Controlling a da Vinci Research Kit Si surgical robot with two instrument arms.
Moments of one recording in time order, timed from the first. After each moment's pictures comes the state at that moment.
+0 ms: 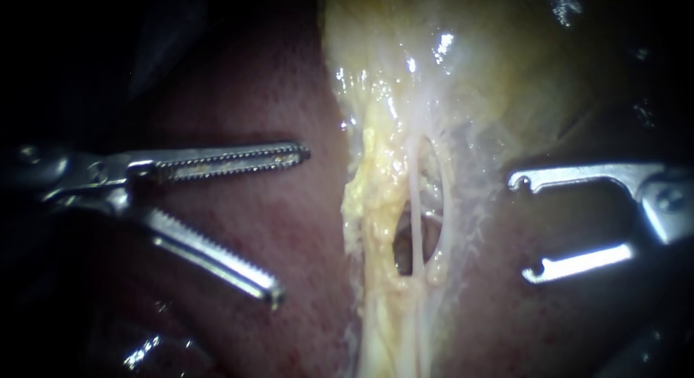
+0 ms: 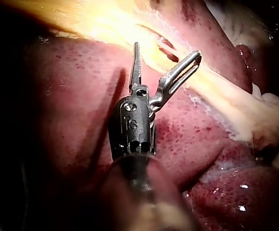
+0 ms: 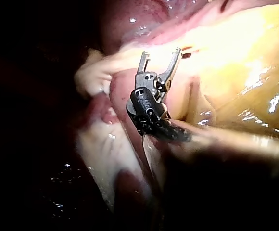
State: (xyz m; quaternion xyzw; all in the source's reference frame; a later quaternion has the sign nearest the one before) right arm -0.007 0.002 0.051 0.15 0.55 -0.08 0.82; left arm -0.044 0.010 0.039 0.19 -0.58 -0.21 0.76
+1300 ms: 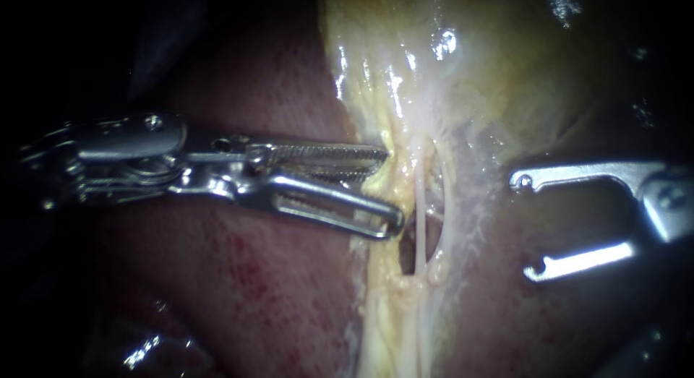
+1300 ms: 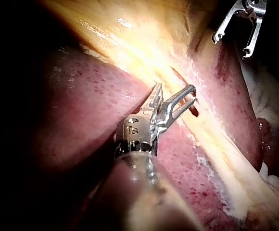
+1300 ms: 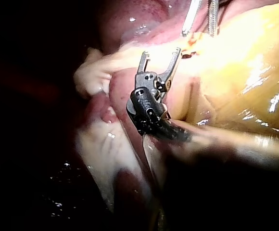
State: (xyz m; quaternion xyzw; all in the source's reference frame) right arm -0.007 0.002 0.051 0.15 0.55 -0.08 0.82; left arm -0.051 0.012 0.045 0.26 -0.47 -0.40 0.75
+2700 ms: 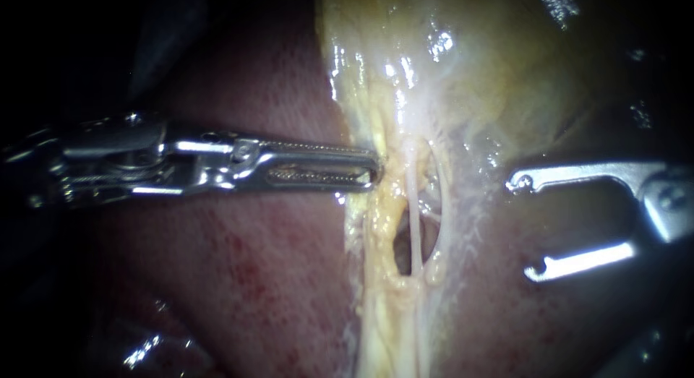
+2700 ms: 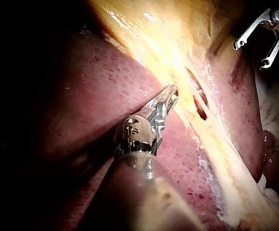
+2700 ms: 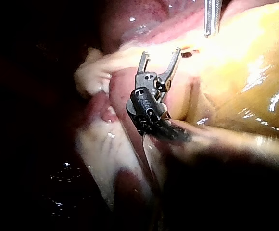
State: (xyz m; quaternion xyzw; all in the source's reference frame) right arm -0.007 0.002 0.052 0.15 0.55 -0.08 0.82; left arm -0.048 0.012 0.046 0.24 -0.44 -0.45 0.74
